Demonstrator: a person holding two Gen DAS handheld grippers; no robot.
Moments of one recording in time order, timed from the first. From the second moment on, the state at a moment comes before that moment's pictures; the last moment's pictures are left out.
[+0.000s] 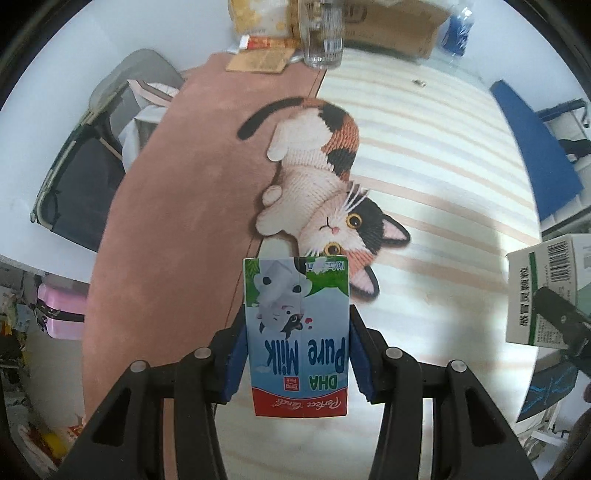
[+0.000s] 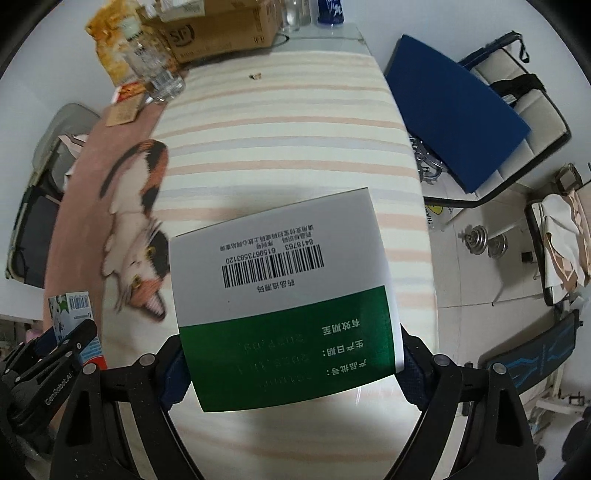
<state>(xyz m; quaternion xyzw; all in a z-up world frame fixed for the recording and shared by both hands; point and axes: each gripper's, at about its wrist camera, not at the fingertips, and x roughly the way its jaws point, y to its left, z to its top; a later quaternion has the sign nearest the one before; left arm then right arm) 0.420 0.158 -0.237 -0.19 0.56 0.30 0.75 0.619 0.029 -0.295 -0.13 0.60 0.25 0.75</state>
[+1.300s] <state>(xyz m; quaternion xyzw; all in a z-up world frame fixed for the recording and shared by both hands) -0.002 0.018 -0.434 -0.25 0.65 0.15 0.70 0.033 -0.226 -0.491 0.00 0.72 0.20 0.66</state>
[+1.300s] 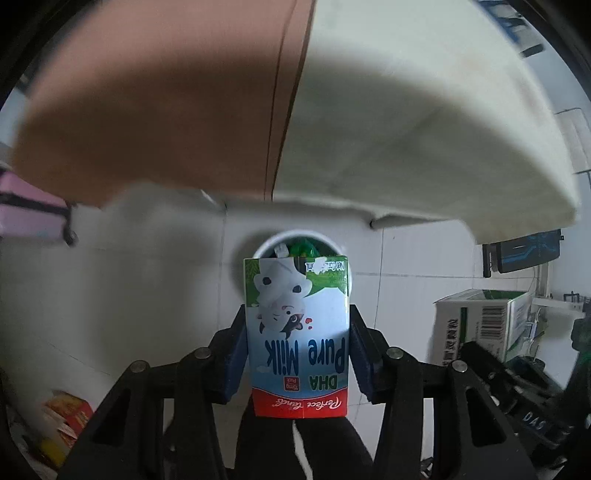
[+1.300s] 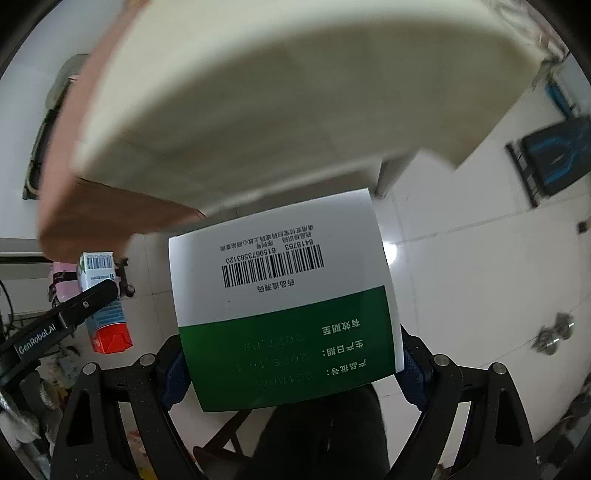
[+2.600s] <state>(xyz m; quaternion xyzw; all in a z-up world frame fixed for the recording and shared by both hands) -0.061 -0.005 -0.475 -0.16 0.66 0.19 0.71 -0.003 -0.226 -0.529 -0.11 0.70 0.17 0.68</state>
